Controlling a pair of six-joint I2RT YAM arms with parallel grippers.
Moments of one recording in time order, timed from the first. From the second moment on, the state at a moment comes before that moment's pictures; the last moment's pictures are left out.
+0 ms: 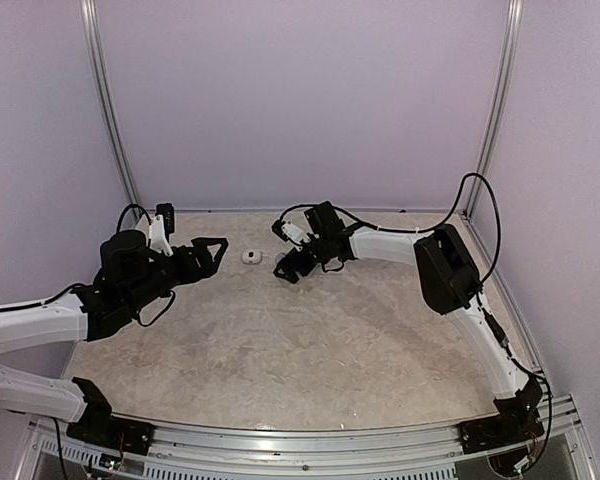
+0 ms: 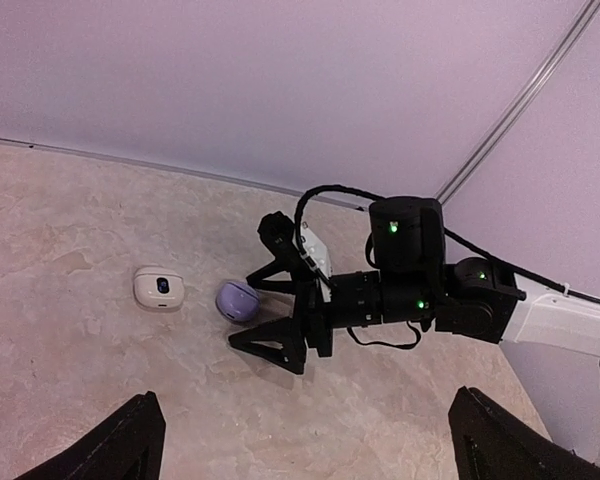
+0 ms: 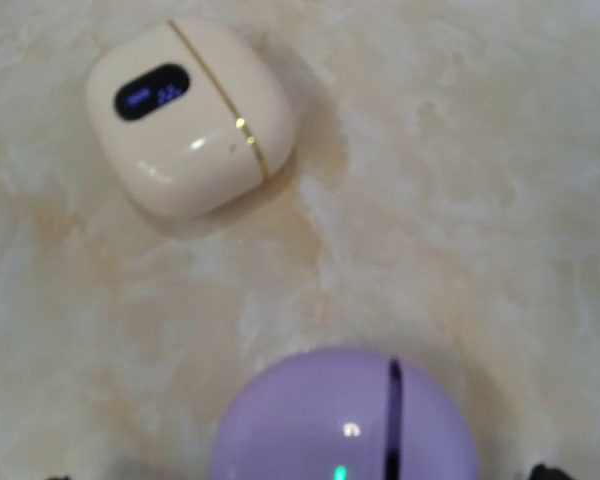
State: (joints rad) left arm -0.64 1.08 0.54 0.37 -0.11 -0.55; right arm 0.66 2.62 2.16 -0.25 -0.29 -0.23
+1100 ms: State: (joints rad) left arm -0.56 1.43 0.77 0.20 -0.11 -0.45; right arm 0.60 1.45 0.81 0.33 -0.12 0.02
